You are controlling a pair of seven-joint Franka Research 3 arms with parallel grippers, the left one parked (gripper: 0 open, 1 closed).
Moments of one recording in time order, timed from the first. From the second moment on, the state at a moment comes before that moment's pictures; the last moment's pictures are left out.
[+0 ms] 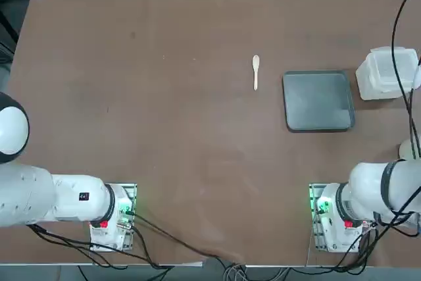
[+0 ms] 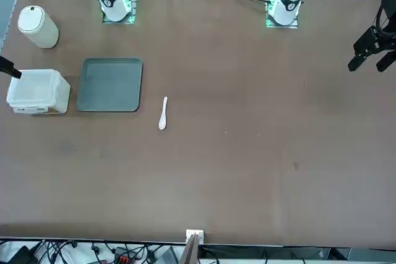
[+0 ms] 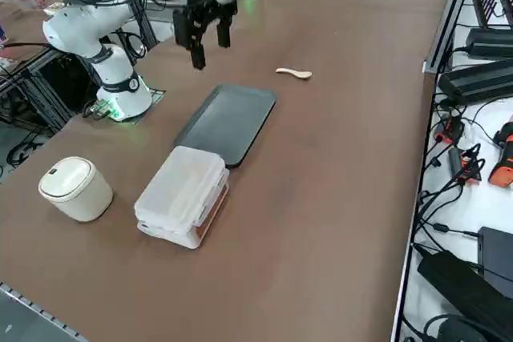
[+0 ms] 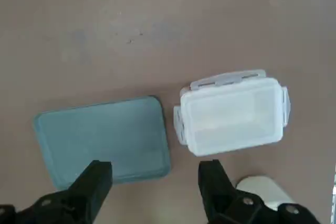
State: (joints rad) arm -0.30 0.08 0.07 -1.53 -0.07 1.51 -0.05
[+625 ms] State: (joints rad) arm -0.22 0.09 0.08 -1.43 -0.07 1.38 0.07
